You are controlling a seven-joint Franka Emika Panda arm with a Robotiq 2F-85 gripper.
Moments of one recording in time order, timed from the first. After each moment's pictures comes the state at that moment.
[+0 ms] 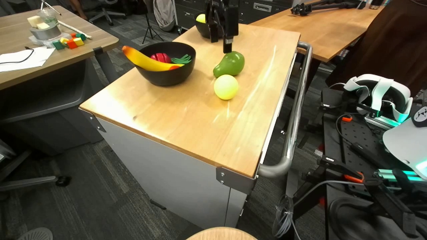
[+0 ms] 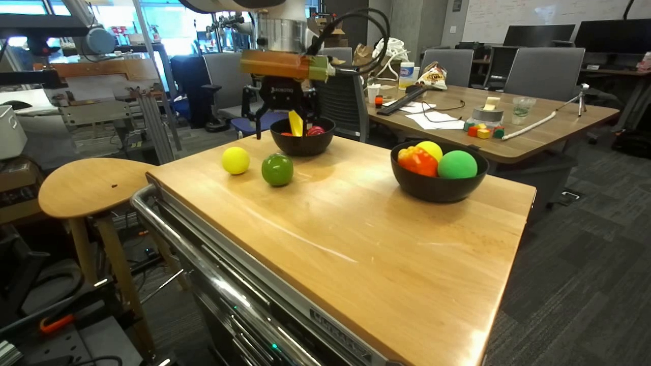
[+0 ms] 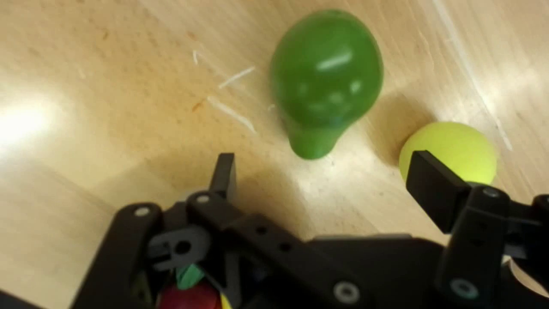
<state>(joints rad) -0.03 0.16 0.05 -2.05 0.03 2.15 -0.81</state>
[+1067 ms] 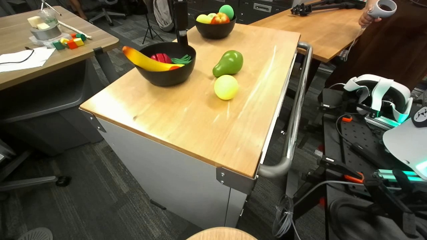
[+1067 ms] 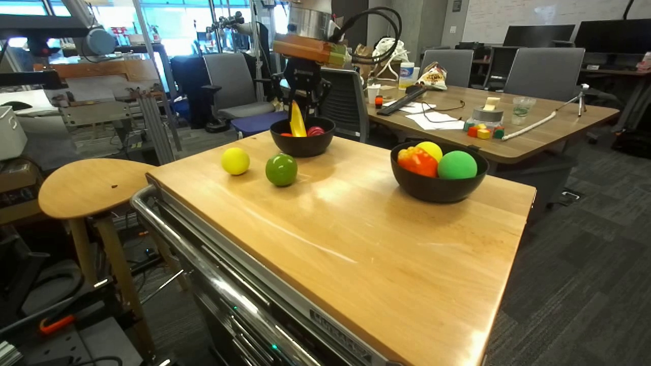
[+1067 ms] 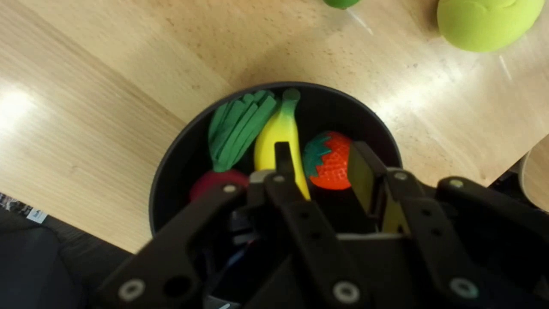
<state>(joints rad) -0.02 0.46 0.08 -1.56 0.09 1.92 -0.72</state>
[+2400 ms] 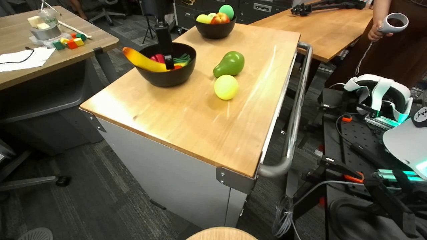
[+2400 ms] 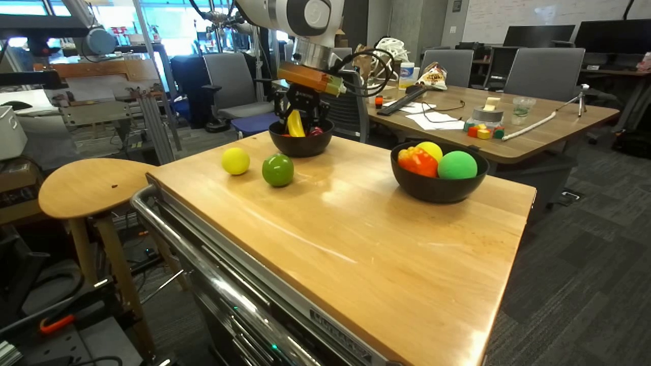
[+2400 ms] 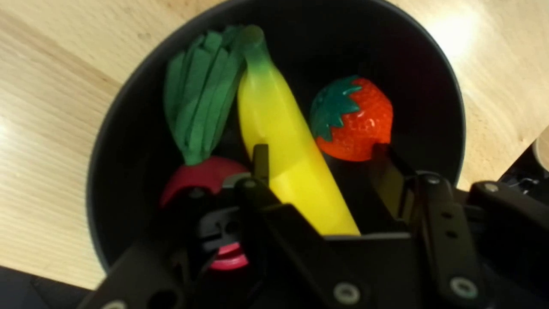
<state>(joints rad) -0.03 0.65 0.13 -1.39 0.12 1.89 -0.64</state>
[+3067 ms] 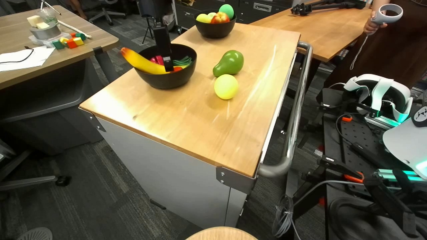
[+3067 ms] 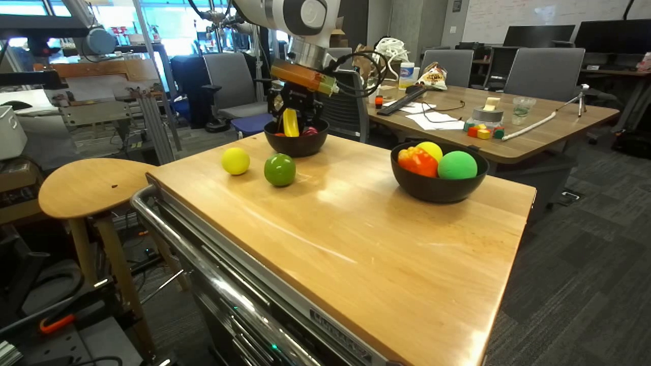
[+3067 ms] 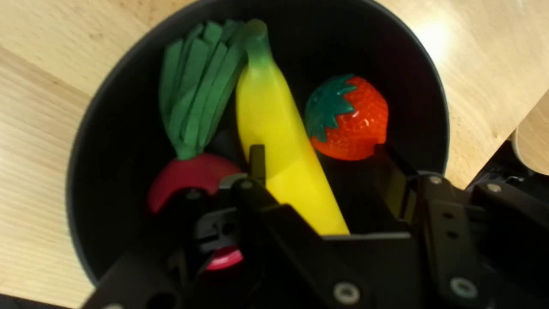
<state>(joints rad) -0.02 0.66 0.15 -1.38 0.13 1.85 -0.61</state>
